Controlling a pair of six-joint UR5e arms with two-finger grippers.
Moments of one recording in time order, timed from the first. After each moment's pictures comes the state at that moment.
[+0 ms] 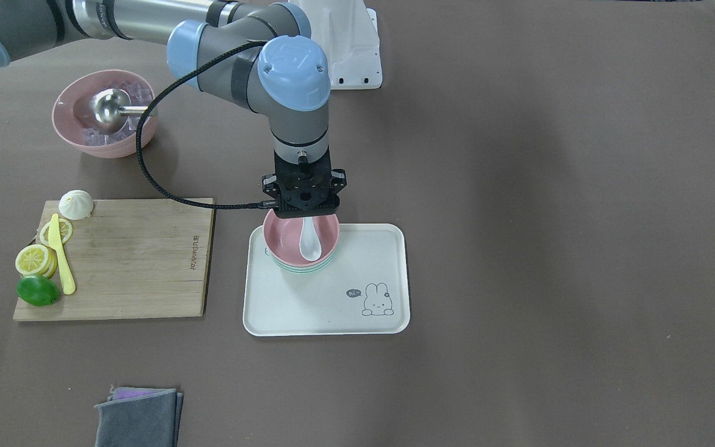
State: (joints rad) left arm -1.50 -1.63 -1.72 -1.49 -2.37 0.21; right arm 0.63 -0.66 1.52 -1.77 1.96 1.01
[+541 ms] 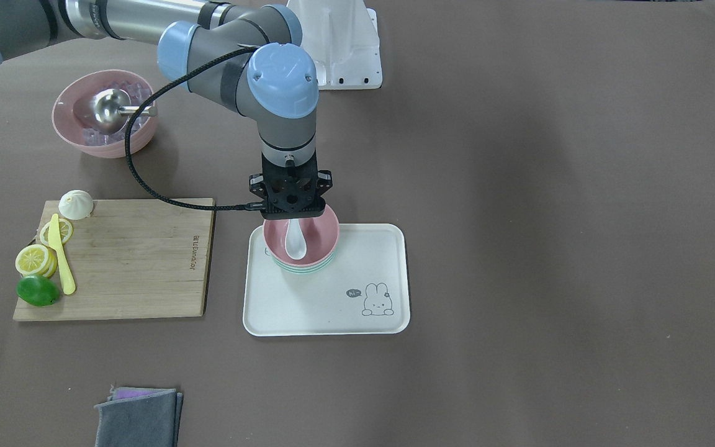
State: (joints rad) left arm -1.50 -1.63 -1.72 -1.49 -2.37 0.21; right arm 0.62 -0.69 1.52 -1.78 1.96 1.00
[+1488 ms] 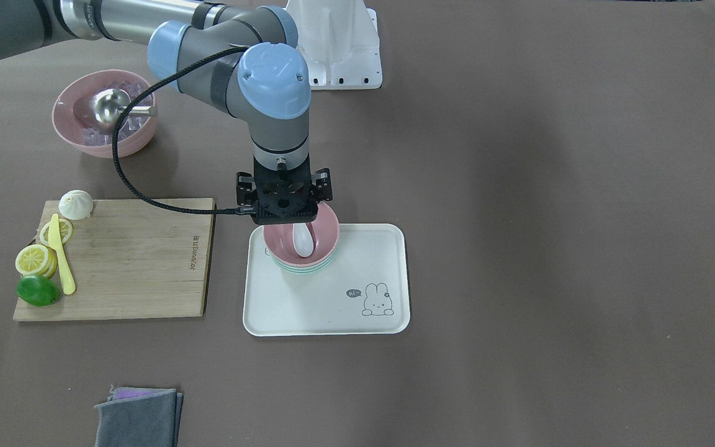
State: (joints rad) left arm -1.50 -1.63 -1.72 -1.49 -2.37 0.12; right arm 0.67 -0.70 1.53 -1.78 1.94 0.99
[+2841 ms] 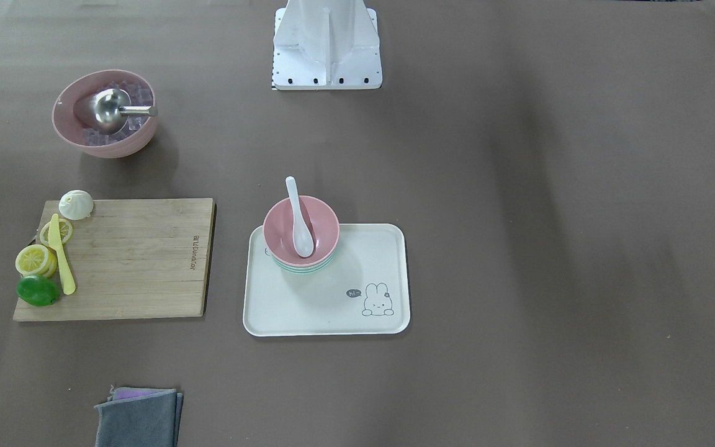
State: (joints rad) left arm -1.55 -1.42 -1.74 -1.62 -2.42 0.03; right arm 1.34 -1.20 1.64 -1.76 2.25 0.25
